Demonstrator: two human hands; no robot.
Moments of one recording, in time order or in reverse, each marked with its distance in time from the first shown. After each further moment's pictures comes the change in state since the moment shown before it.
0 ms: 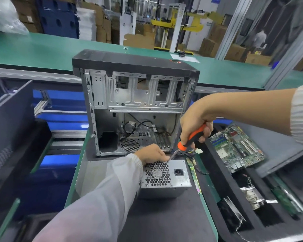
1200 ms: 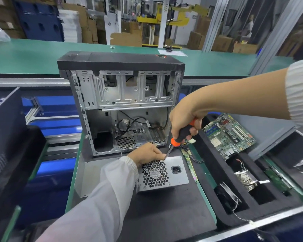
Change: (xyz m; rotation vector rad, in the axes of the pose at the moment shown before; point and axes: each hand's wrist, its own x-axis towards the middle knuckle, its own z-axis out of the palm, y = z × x) left_hand -0.025 0.005 0.014 0.002 -0.032 0.025; right_hand -0.016 -0.006 0.025 0.273 0.115 -0.061
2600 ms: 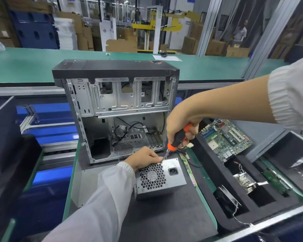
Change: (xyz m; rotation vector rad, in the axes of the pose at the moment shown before) left_hand 0.013 -0.009 -0.006 0.026 0.010 0.068; right_hand -0.005 -0.004 0.000 0.035 -0.052 0.065
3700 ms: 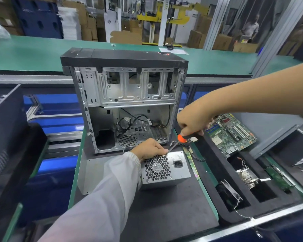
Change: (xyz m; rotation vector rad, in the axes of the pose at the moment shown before) left_hand -0.001 0.003 0.002 -0.024 0.041 -0.065; right_hand -0.012 0.012 0.014 -0.480 0.255 -0.167
